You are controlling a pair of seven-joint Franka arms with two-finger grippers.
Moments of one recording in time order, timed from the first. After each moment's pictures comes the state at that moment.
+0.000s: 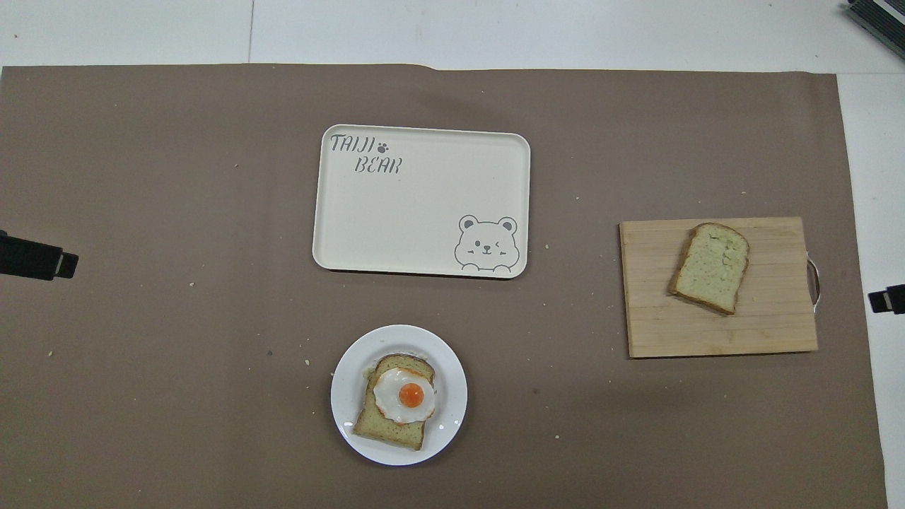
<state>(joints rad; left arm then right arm) -0.13 -0.04 0.03 -1.38 -0.06 1.34 0.16 -0.10 -0.13 -0.10 -1.69 0.02 1.48 -0.31</state>
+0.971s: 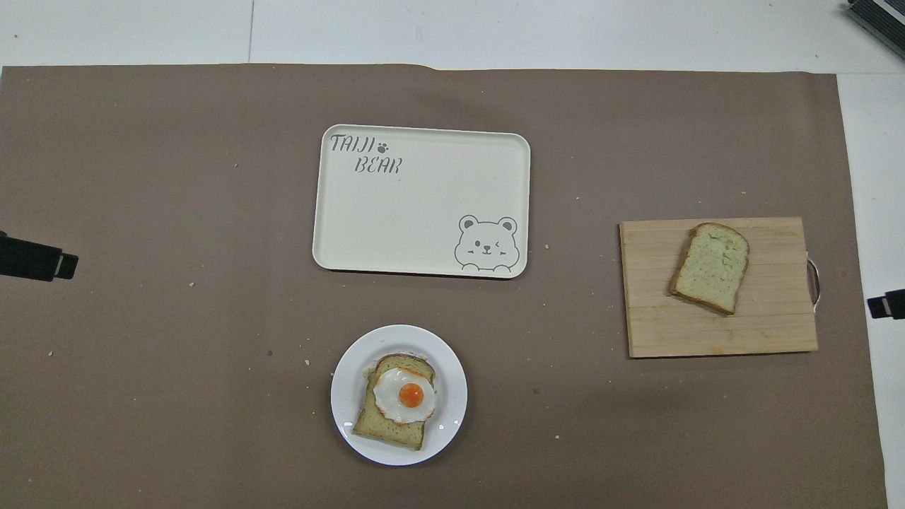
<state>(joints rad) -0.13 -0.04 0.03 -1.38 -0.06 1.34 0.16 -0.10 -0.14 -0.10 -1.69 0.02 1.45 -0.31</state>
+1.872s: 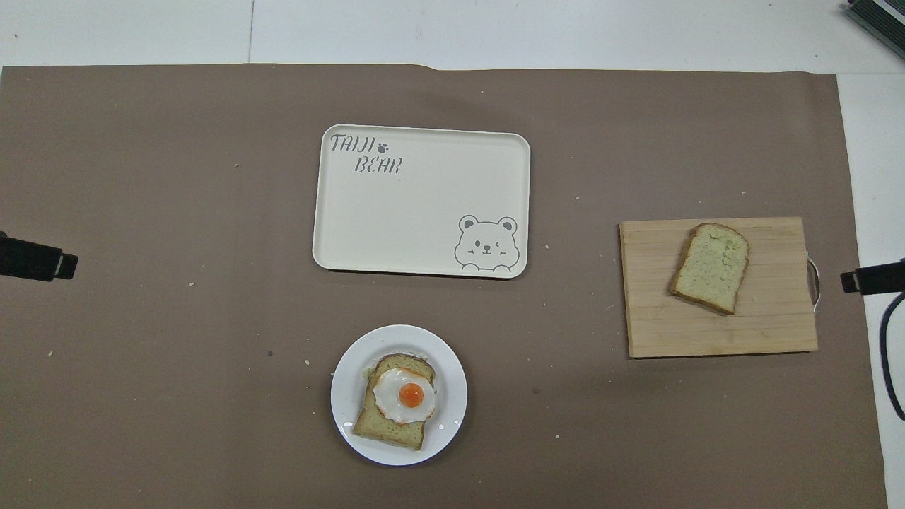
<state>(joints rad) -0.13 -0.04 0.03 -1.38 -0.06 1.34 0.16 -0.07 -0.14 -0.09 -1.75 0.02 1.61 -0.26</state>
